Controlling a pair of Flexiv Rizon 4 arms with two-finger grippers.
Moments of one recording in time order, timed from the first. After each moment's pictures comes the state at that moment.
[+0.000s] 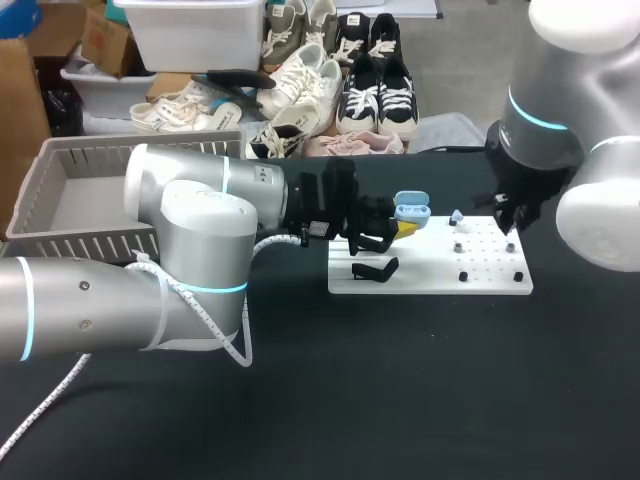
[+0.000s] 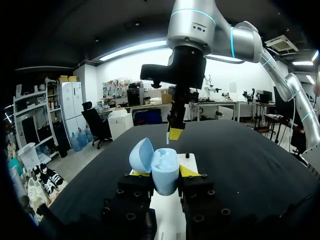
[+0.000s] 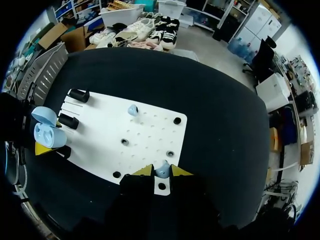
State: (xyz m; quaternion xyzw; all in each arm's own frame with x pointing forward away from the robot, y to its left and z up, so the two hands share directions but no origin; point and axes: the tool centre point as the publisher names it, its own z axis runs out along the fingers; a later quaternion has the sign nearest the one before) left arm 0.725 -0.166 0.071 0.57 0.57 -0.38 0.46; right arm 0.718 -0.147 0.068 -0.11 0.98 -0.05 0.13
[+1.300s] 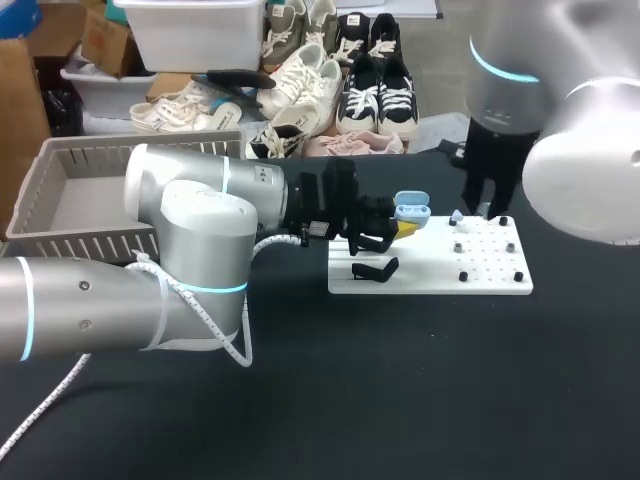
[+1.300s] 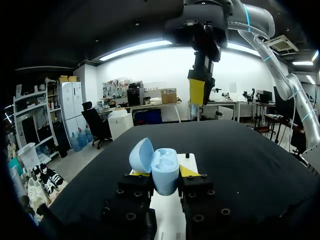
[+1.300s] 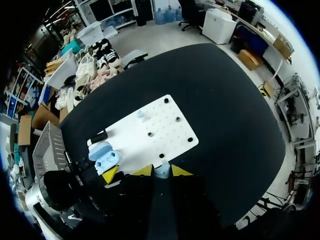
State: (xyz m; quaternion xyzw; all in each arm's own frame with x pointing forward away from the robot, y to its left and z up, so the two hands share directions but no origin) left arm 0.725 -0.166 0.071 0.57 0.57 -0.38 0.46; right arm 0.673 -0.075 0.149 0.26 0.96 0.00 0.13
